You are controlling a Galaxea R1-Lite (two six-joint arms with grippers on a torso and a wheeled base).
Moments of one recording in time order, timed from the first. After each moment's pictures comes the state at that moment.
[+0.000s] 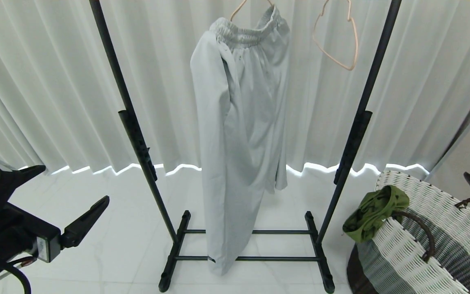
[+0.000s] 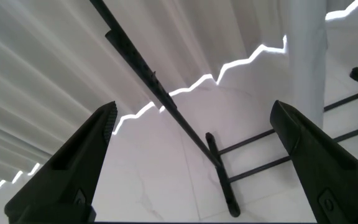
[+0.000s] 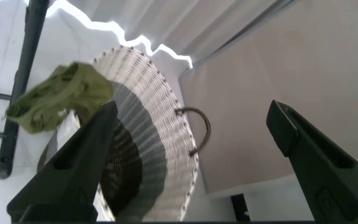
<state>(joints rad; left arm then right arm) -0.23 0.99 -0.36 -0.53 0.06 0.50 0.18 1.14 -0.61 -0.37 -0.47 -0.51</state>
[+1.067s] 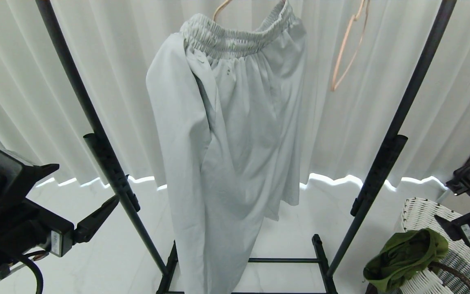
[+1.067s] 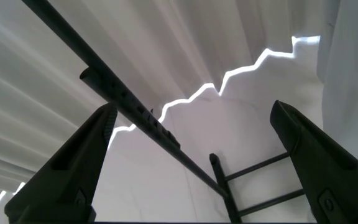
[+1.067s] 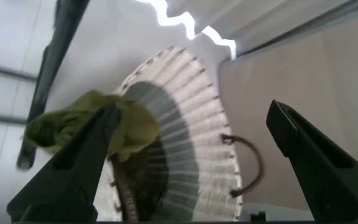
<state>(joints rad) -0.25 1.05 -0.38 -0.53 0.06 0.50 0.17 1.28 -0.46 -0.37 -0.39 -0.45</state>
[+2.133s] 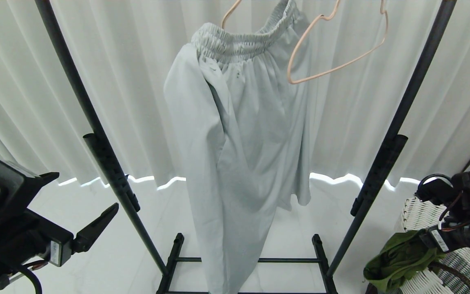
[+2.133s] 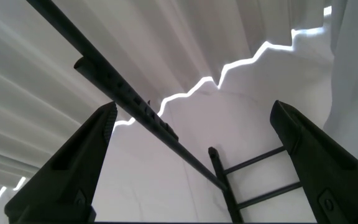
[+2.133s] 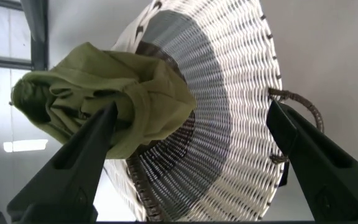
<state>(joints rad) -0.25 1.03 -0.34 -0.53 0.07 0.50 0.06 1.64 -0.57 -0.30 -0.39 -0.32</state>
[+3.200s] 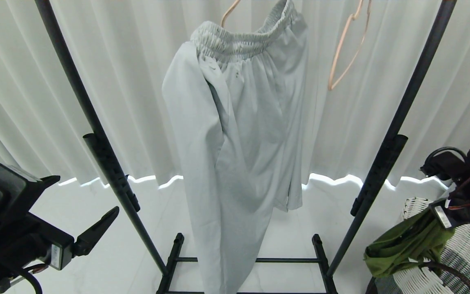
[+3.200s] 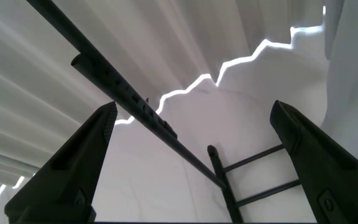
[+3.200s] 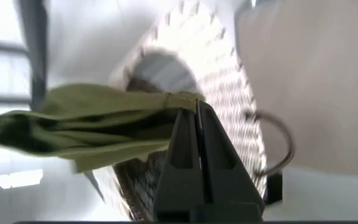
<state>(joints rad) -0.24 1.03 -0.33 -0.53 0.06 0.50 0.14 1.51 -0.68 -0.22 -0.43 -0.32</state>
